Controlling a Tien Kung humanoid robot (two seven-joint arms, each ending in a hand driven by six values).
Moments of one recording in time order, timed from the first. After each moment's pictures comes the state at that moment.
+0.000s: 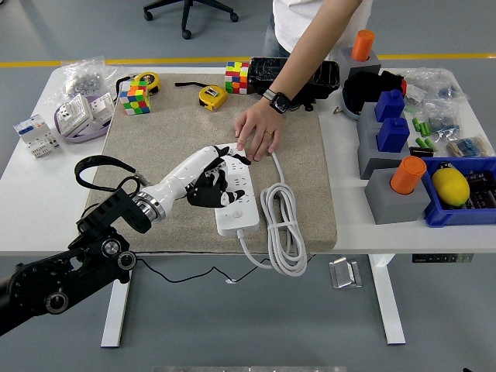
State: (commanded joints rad) left arm -0.56 0.31 -0.62 -1.31 1.46 0.35 -0.01; right arm -0.06 -0.28 1.09 0.45 -0.77 -0.03 -0.08
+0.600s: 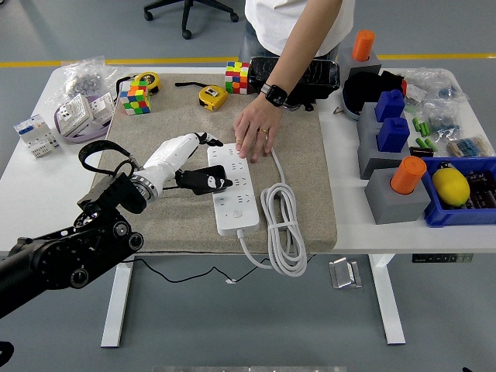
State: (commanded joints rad) left arm -0.67 0.26 -0.54 -1.04 1.57 0.31 0.12; right arm -0.05 -0.28 1.08 0.45 -0.77 -0.03 -0.08
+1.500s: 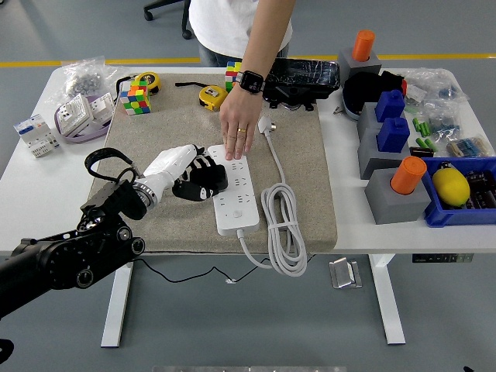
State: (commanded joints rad) left arm -0.69 0.25 -0.47 -0.97 1.53 0.36 0.07; right arm -0.05 -0.29 1.08 0.46 -0.77 -0.03 -0.08
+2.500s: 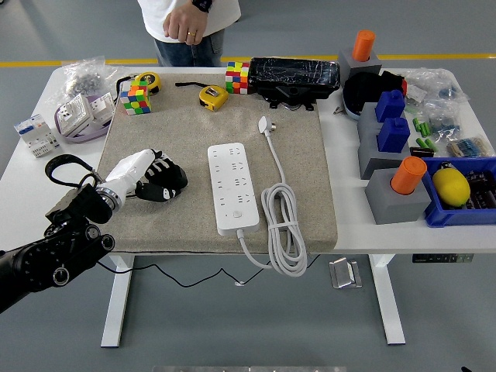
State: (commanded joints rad) left arm -0.62 0.30 -0.59 -0.88 1.50 0.33 0.05; right arm -0.06 -0.28 1.09 0.46 -0.77 -0.03 -0.08
